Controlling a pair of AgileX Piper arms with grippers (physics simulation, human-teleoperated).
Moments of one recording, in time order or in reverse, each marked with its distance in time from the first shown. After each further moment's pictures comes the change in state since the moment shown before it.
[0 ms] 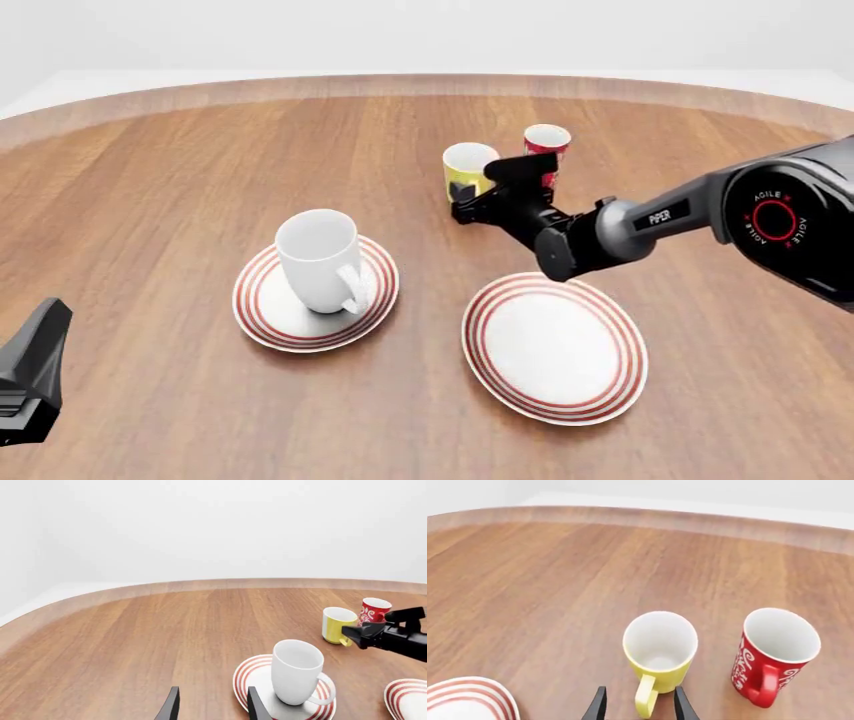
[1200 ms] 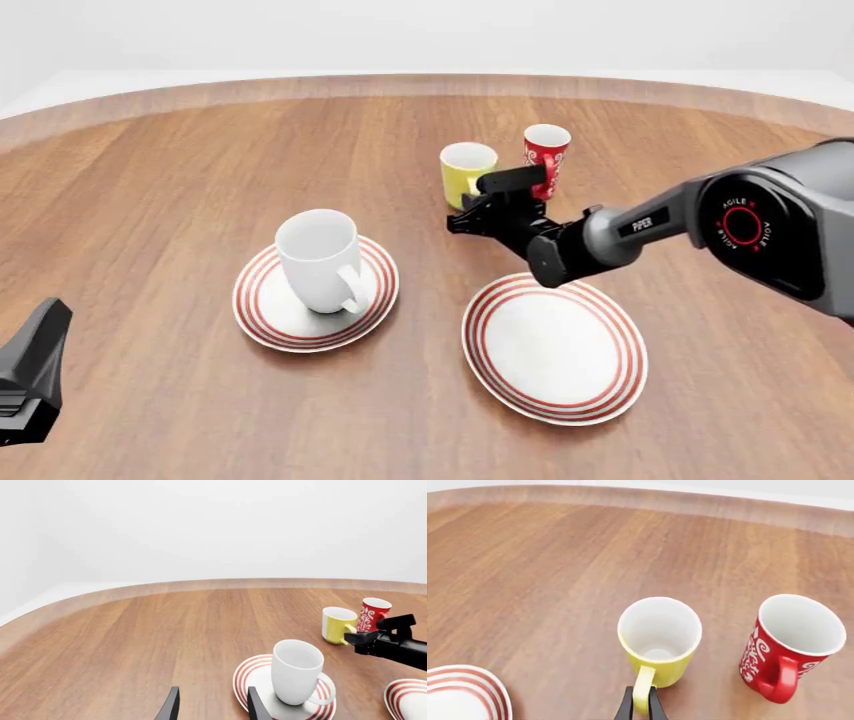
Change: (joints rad) left arm 0.000 0.000 0.000 0.000 0.000; right arm 0.007 0.059 -0.035 0.027 -0.012
